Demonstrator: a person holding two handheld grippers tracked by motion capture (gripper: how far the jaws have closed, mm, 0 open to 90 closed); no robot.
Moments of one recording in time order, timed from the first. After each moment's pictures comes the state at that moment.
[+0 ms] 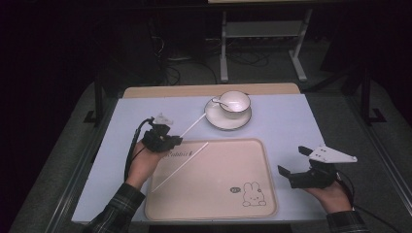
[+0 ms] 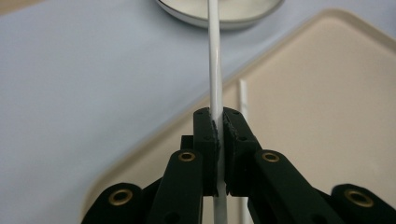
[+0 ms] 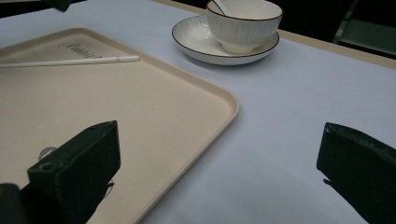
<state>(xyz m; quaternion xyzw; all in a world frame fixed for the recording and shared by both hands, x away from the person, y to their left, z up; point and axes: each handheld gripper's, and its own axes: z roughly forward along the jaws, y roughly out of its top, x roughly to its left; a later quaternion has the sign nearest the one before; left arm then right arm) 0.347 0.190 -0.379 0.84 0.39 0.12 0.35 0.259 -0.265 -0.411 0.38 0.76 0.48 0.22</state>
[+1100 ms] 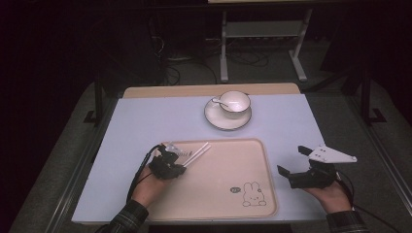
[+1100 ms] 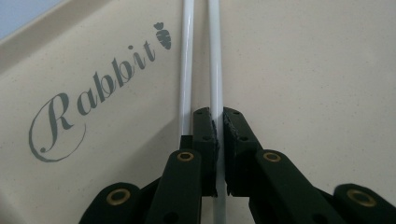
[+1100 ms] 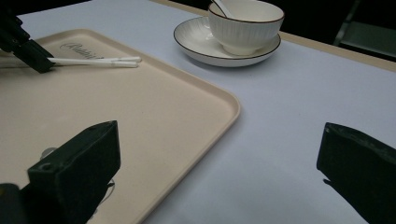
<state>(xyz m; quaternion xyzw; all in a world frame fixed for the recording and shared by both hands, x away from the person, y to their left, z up) 0.312 0.175 -0.427 0.88 0.38 0.08 0.27 0.259 -0.264 -0.410 0.37 0.76 0.48 0.23</state>
